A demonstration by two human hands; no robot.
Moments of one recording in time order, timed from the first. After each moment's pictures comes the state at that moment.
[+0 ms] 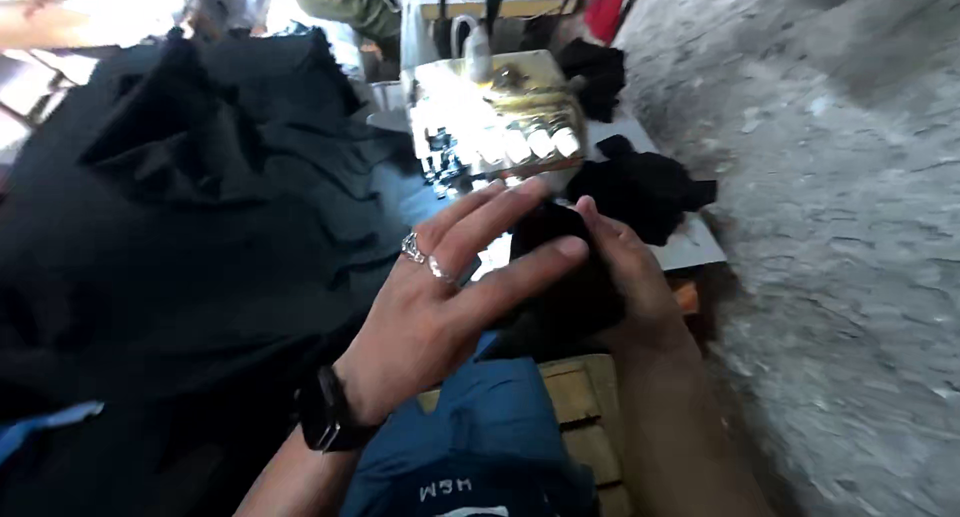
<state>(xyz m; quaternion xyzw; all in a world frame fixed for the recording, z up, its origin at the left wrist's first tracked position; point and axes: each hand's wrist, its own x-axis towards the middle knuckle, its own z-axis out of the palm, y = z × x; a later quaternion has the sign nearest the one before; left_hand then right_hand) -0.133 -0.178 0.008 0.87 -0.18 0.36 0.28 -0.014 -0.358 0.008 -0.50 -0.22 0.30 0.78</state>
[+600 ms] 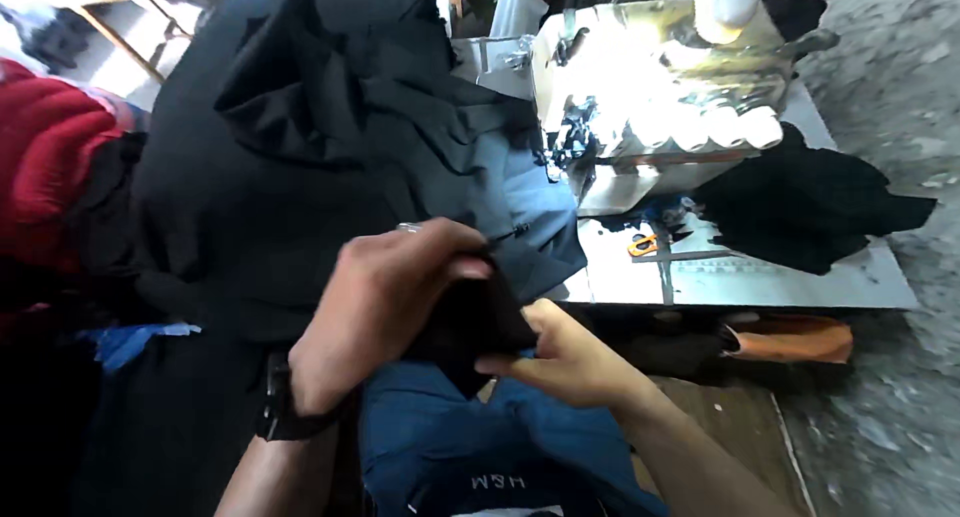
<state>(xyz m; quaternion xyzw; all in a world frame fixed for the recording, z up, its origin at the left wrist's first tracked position) -0.201 -0.084 0.021 0.91 -0.04 0.28 0.30 -0.073 -0.278 -0.063 -0.51 -0.51 0.40 0.56</state>
